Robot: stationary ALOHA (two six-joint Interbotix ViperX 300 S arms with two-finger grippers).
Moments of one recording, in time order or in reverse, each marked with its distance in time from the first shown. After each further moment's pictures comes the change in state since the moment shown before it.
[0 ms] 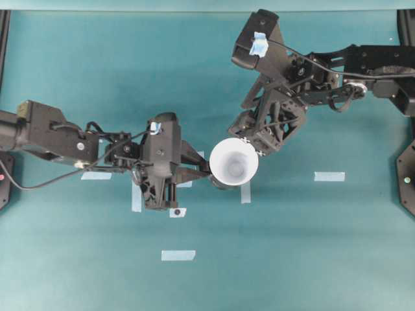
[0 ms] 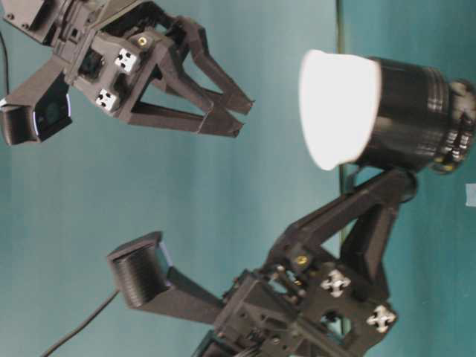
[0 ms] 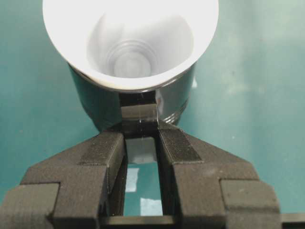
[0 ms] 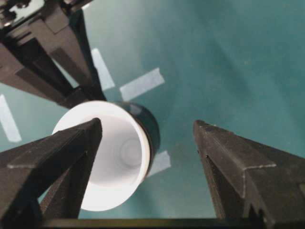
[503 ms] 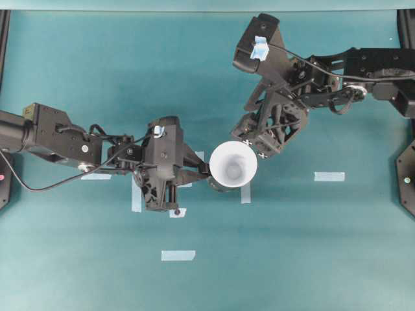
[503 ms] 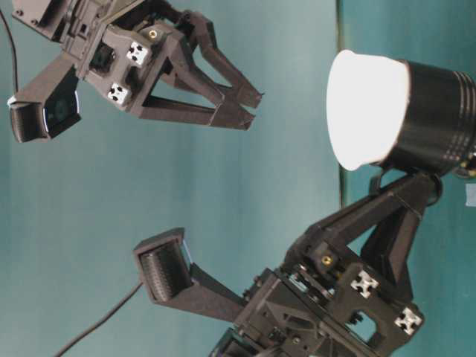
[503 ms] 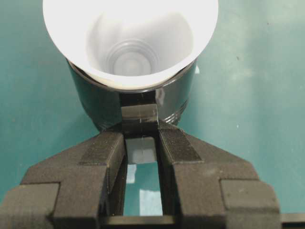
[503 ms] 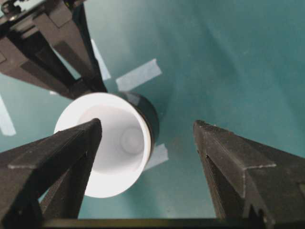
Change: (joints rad) left arm 0.000 0.026 0.008 0.000 -0.002 -0.003; right arm 0.002 0.000 0.017 0.000 -0.002 0.008
